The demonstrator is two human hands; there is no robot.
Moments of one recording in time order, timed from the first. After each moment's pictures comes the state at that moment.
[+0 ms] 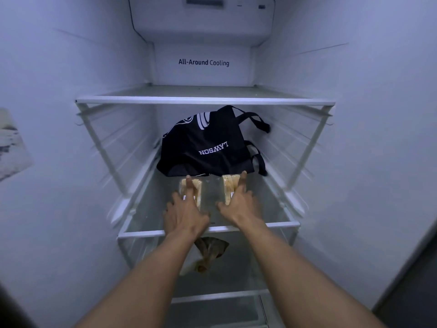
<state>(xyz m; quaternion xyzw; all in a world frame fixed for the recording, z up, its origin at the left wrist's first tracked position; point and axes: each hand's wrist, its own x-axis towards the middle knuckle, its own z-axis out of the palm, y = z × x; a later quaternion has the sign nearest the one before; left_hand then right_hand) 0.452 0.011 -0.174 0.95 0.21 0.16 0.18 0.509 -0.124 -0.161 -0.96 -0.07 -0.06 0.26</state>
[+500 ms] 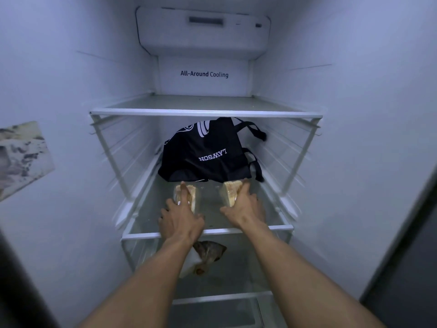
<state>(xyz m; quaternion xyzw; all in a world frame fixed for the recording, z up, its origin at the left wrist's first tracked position) 0.433 0.009 -0.167 0.93 0.25 0.19 0.21 0.497 -0.135 -0.149 -0.96 -0.03 -0.07 0.28</state>
